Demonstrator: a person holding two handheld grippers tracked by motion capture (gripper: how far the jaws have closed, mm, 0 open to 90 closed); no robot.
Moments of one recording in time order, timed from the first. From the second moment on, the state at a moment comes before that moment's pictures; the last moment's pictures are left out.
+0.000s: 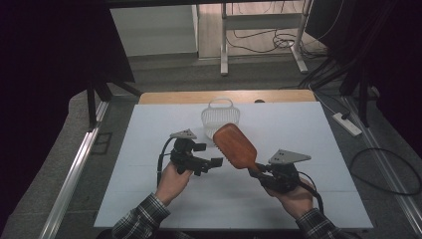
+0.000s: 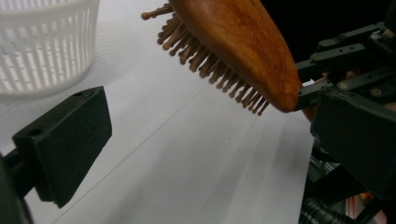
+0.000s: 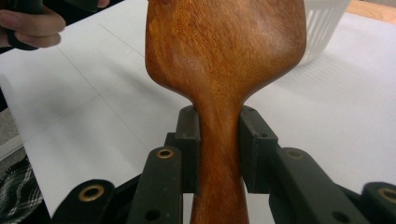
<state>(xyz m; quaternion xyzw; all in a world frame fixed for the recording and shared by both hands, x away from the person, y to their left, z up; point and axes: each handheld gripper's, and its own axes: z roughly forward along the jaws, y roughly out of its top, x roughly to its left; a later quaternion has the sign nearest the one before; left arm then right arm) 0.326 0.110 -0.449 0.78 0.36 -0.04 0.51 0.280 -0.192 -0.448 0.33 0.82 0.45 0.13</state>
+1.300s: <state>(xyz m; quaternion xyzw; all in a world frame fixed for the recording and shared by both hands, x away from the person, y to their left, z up) 0.337 0.104 -0.451 0.71 0.38 -0.18 0.56 0.270 -0.171 -0.451 0.26 0.83 0.48 0.10</state>
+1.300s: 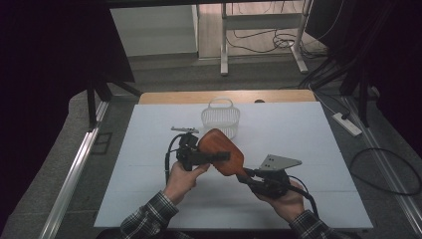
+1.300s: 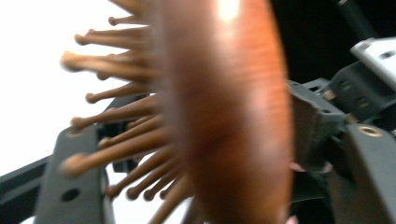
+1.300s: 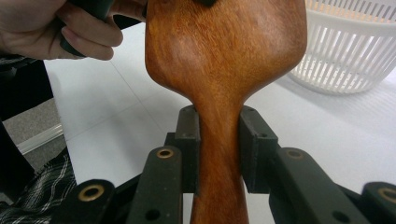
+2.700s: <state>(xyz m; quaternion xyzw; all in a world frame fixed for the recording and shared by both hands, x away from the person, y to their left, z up) 0.334 0.117 -0.442 0.72 0.38 -0.14 0.56 0.280 -0.174 -0.458 0.26 0.87 0.41 0.09</state>
